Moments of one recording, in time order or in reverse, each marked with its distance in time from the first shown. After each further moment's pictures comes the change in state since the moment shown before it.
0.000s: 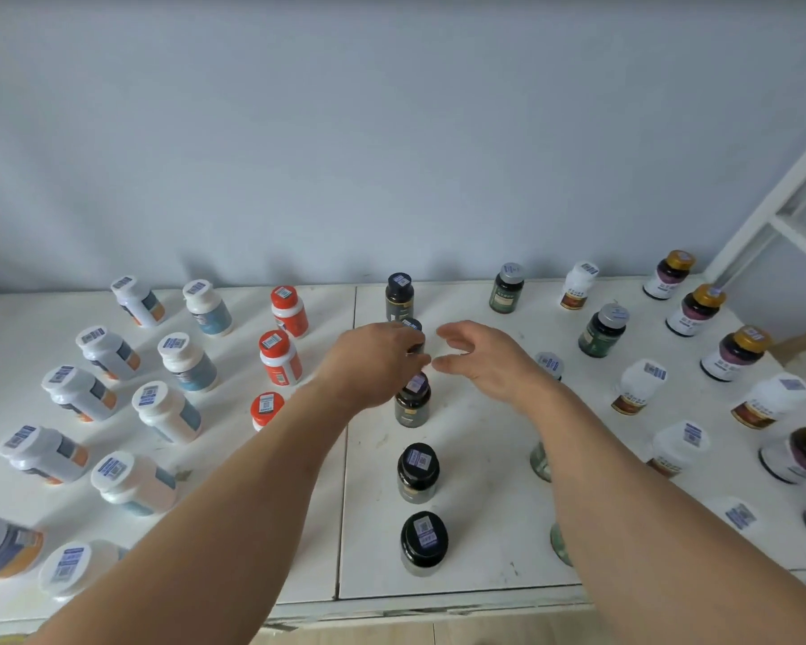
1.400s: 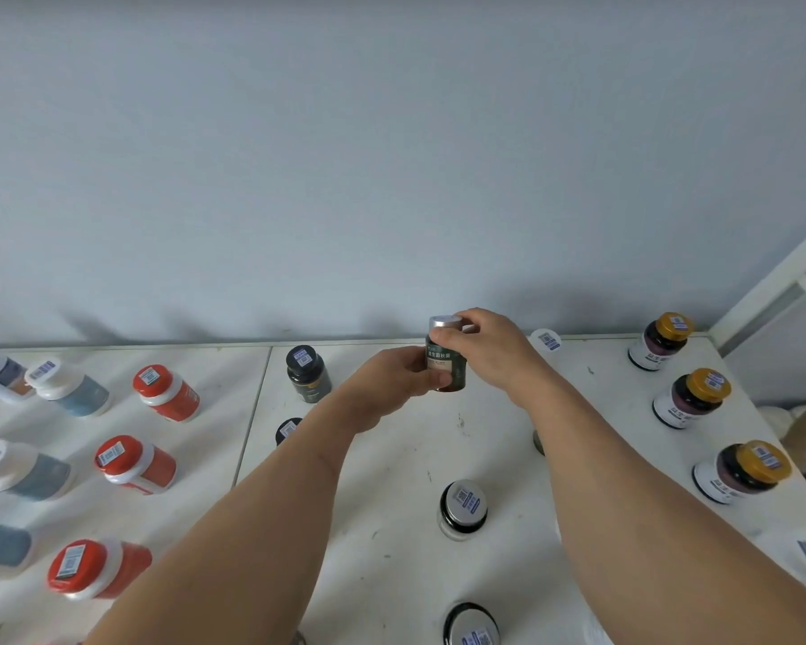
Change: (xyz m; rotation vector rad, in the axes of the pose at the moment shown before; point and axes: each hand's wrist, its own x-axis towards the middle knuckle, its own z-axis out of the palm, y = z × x) left_hand 0.210 0.063 0.079 -1.136 -0.296 -0.289; right_hand 0.136 0.043 -0.162 -0.008 0.150 0.048
